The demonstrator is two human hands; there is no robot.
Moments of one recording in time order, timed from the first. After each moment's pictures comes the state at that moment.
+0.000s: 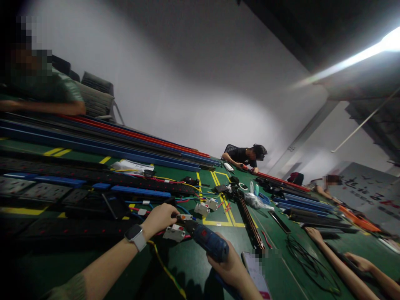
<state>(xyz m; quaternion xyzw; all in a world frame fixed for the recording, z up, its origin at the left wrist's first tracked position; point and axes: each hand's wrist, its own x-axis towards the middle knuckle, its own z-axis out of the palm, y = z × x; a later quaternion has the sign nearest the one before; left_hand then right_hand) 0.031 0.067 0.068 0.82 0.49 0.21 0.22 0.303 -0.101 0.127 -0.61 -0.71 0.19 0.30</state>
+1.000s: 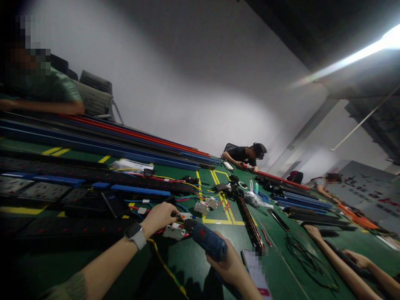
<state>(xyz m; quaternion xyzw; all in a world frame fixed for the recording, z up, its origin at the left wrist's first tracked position) 0.032 0.070 0.063 0.82 0.48 0.21 0.22 0.315 -0.097 0.112 -0.57 -0.74 0.14 0.31</state>
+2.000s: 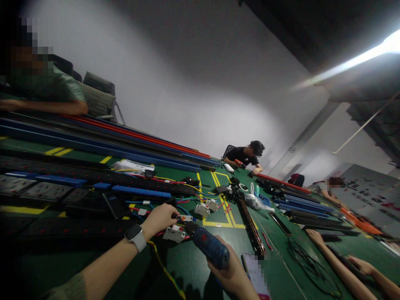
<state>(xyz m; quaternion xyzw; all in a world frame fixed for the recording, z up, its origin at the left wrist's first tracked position) 0.032 0.070 0.065 0.81 0.49 0.21 0.23 0.320 -0.104 0.106 -0.56 -0.75 0.13 0.33</state>
